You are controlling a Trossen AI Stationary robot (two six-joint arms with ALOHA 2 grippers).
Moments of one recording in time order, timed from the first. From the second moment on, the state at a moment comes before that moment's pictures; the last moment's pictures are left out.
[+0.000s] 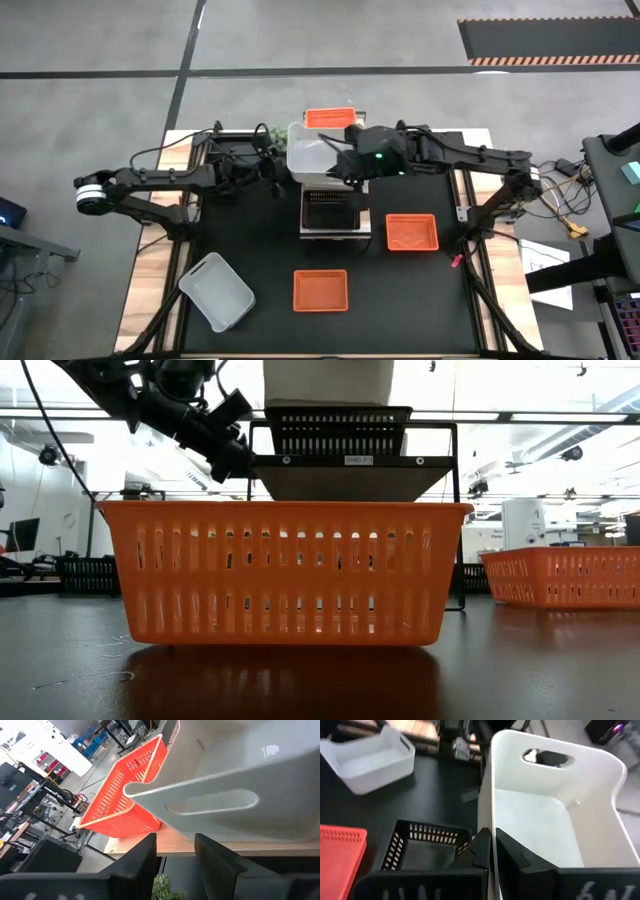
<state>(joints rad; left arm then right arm) 0.33 1.18 0.65 0.24 -0.23 0.58 -0.07 1.59 1.75 -0.73 0.05 -0.28</state>
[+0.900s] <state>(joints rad) 0.31 1.16 0.66 0.19 -0.14 0.56 -0.11 1.57 1.59 -0.71 0.05 -0.24</state>
